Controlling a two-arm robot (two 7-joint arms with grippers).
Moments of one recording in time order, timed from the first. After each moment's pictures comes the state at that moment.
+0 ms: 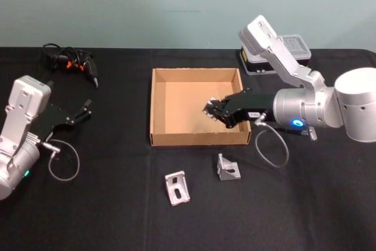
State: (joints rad) left arm -0.20 0.60 0.45 -1.41 -0.25 -0.12 0.03; right arm 0.62 0.55 -0.69 -1.48 0.48 0.55 0.50
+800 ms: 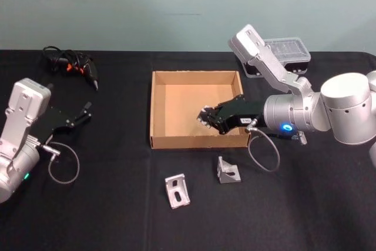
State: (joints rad) left arm -0.20 0.60 0.45 -1.41 -0.25 -0.12 0.03; right arm 0.64 0.49 -0.69 -1.38 0.43 0.54 0.55
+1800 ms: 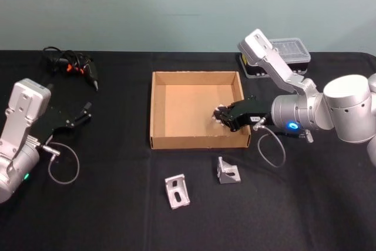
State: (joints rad) left arm -0.20 0.60 0.45 -1.41 -0.25 -0.12 0.03; right arm 0.66 0.44 -0.66 -1.23 0.36 0.50 0.57
